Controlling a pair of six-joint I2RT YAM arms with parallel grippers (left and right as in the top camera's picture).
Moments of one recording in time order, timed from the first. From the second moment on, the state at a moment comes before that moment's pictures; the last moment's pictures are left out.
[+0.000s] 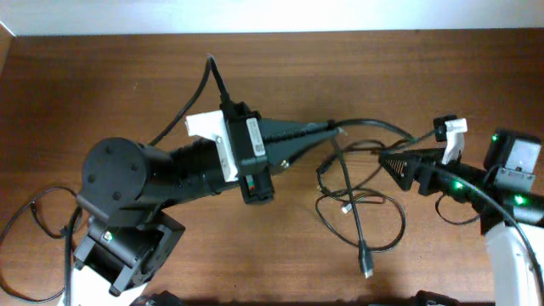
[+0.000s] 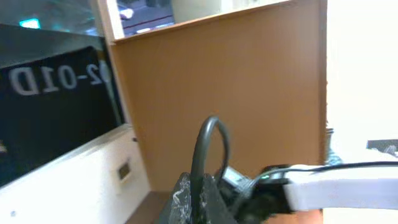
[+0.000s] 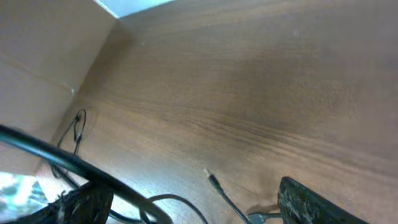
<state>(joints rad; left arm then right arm) -0.59 1.08 1.39 0.02 0.74 -0.03 -0.27 1.12 0.91 -0.73 -0.89 -0.06</state>
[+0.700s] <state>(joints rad) -0.59 1.08 1.40 -0.11 0.45 -0.07 -0.27 1.17 0.91 -0.92 -1.08 -0.21</state>
